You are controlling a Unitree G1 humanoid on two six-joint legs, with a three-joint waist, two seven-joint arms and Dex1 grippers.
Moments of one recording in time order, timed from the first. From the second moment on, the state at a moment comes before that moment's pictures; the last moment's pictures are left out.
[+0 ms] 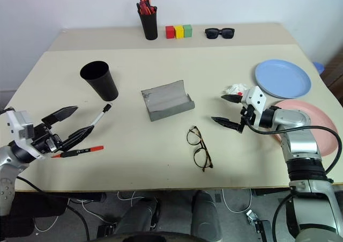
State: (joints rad) left arm 0.07 0.67 0.44 -0.18 -0.65 0.15 -1.00; right arm -0.43 -0.72 -0.07 0.33 0.34 0.00 1.17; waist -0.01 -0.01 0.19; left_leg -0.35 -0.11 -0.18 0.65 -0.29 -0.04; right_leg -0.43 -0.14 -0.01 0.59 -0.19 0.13
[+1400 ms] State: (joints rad) left arm 0.00 1.16 0.31 0.27 -0.45 0.14 -1.59; right arm -0.29 -0.61 -0.03 -0.20 0.39 0.23 0.97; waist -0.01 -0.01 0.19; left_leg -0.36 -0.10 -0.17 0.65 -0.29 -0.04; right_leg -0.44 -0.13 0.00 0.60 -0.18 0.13
